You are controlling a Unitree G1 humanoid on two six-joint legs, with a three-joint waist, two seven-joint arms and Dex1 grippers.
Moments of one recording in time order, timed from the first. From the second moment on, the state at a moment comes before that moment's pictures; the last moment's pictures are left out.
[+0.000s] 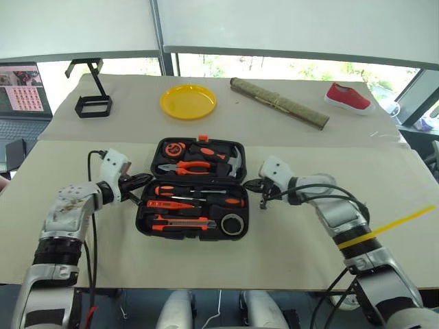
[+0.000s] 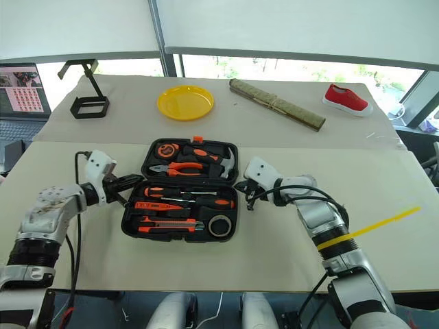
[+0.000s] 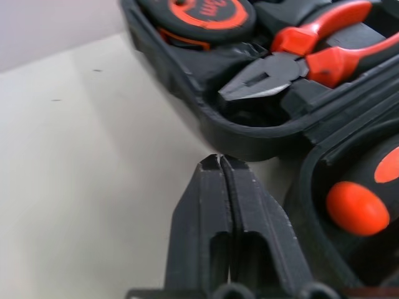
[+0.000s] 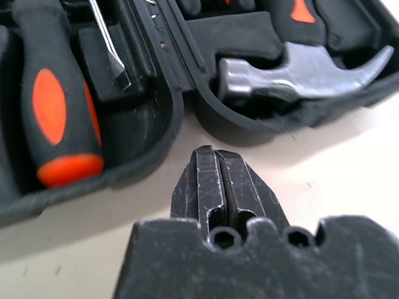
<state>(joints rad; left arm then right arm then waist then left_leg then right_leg) -0.47 0.68 0.06 0.37 -0.29 0.36 -0.87 -0.60 -0.50 0.30 0.23 0.04 0.24 0.87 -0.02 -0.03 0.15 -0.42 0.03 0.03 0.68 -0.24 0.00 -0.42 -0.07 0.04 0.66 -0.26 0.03</state>
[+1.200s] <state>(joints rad) -0.37 0.69 0.04 0.09 -0.36 0.65 -0.98 -0.29 -0.84 -0.02 -0.16 0.26 0.69 0.99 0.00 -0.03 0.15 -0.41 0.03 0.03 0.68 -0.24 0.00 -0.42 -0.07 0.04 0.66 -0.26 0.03</state>
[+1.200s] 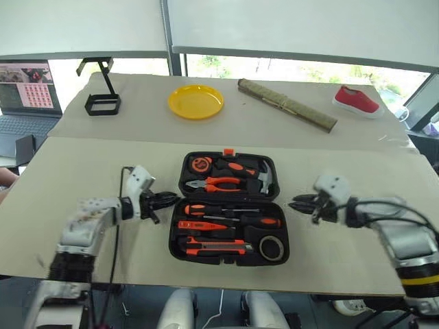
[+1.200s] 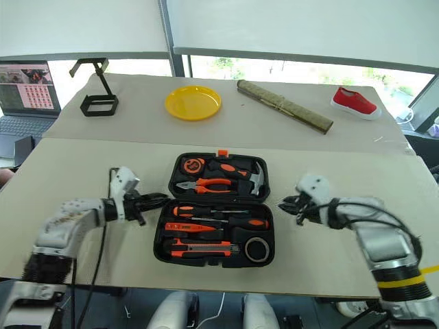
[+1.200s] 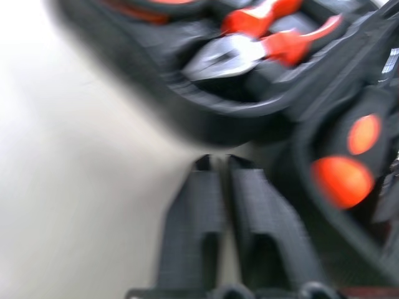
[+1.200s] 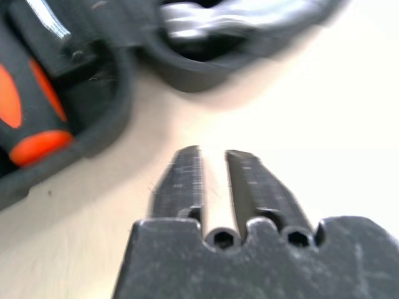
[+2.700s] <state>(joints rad) -0.60 0.47 0.12 0.18 -0.43 0.96 -0.66 -0.76 -0.58 0.10 0.19 0.37 1.12 0.71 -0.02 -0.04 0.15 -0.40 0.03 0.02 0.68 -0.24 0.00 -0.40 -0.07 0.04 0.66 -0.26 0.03</state>
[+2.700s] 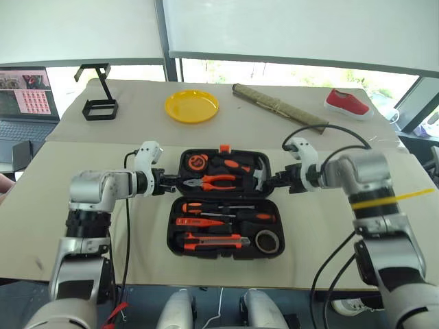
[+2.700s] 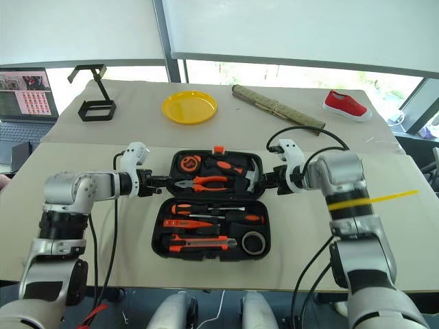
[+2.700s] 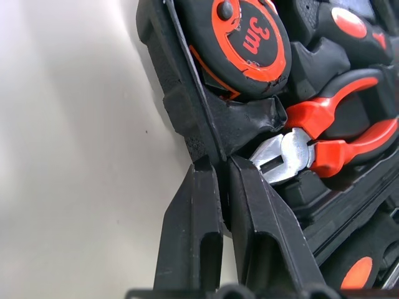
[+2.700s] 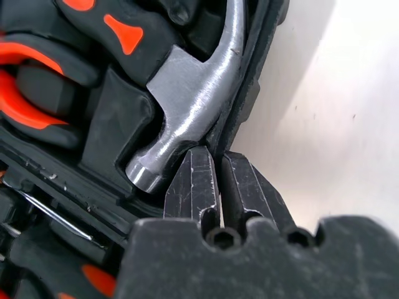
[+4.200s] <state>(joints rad) -0.21 0.76 0.08 0.01 -0.61 0.59 -0.88 -0.26 -0.83 -0.05 -0.25 0.53 0.71 0.78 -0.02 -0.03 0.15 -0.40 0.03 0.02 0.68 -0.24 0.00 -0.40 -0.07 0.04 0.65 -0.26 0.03</state>
